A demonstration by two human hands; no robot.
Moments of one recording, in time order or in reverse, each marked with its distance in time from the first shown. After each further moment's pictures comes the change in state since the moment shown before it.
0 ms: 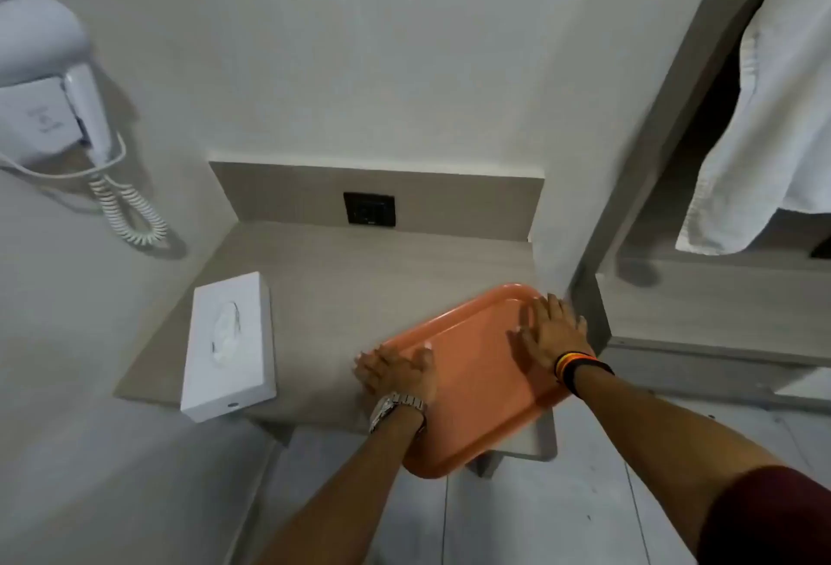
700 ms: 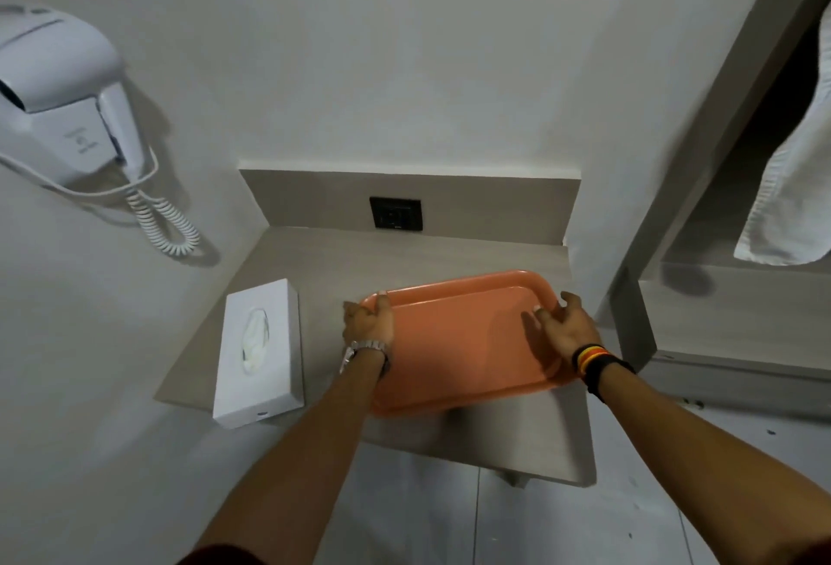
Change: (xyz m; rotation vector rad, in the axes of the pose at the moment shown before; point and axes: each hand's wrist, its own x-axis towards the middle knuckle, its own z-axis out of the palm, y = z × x) left_hand 0.084 0.020 -0.100 -0.325 0.188 -0.025; right_hand 0.036 -0.037 -0.007 0.729 0.028 0.241
